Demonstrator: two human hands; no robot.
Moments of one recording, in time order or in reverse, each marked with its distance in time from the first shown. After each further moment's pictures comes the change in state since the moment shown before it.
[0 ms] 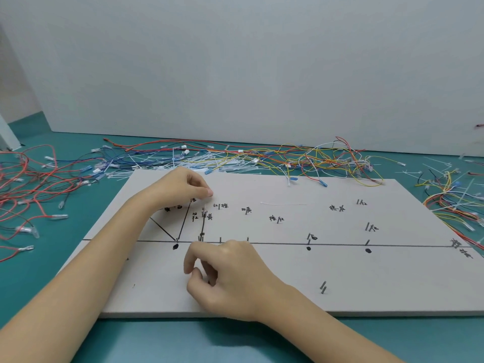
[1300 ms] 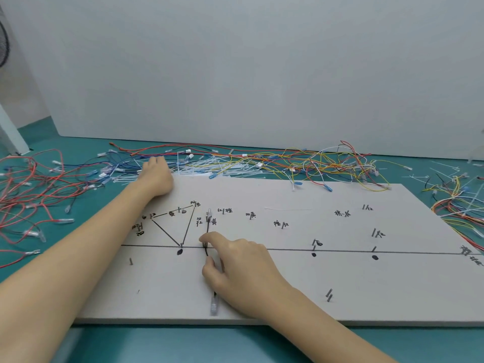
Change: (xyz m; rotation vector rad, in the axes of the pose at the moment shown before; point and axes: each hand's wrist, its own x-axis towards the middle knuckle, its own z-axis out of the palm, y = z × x) left_hand 0.057 -0.059 -0.034 0.546 0.290 -0.331; right_hand 0.009 0.017 0.004 -0.193 -0.098 0.203
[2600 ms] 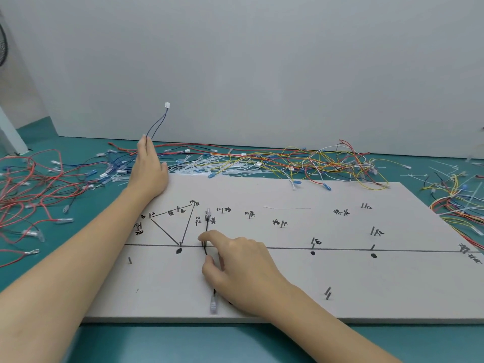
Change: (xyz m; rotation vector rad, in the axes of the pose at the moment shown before) left_hand 0.008 -0.016 0.013 -0.220 0.340 0.128; right_hand 0.001 0.003 0.003 0.037 0.025 0.000
